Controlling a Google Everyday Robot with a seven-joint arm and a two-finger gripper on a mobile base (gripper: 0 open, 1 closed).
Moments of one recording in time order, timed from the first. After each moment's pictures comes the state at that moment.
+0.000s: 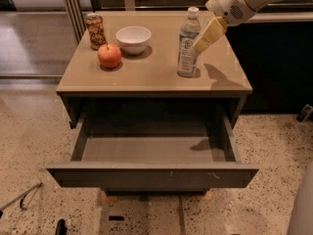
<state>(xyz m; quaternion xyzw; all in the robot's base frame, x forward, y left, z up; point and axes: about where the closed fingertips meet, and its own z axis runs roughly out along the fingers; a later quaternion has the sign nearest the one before) 0.687 -0.129 0.962 -0.56 0.74 0.12 0.37</state>
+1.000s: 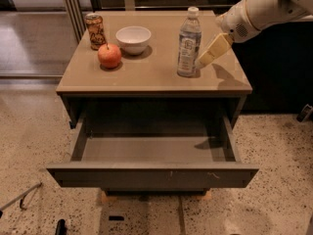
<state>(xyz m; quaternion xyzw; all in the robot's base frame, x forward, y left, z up) 0.689 -0.151 0.923 -0.52 0.76 0.13 0.37</state>
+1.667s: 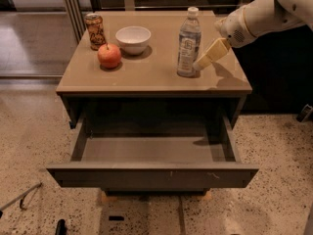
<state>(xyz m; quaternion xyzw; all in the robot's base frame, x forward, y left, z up) 0.701 -0.156 0.907 -0.51 0.76 0.14 0.39</state>
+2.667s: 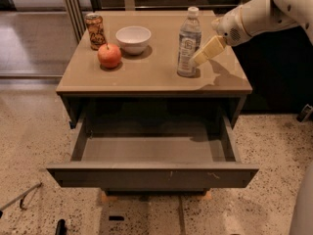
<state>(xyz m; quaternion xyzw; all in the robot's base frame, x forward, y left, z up) 0.716 -0.146 0.905 -0.50 0.75 0.16 0.40</state>
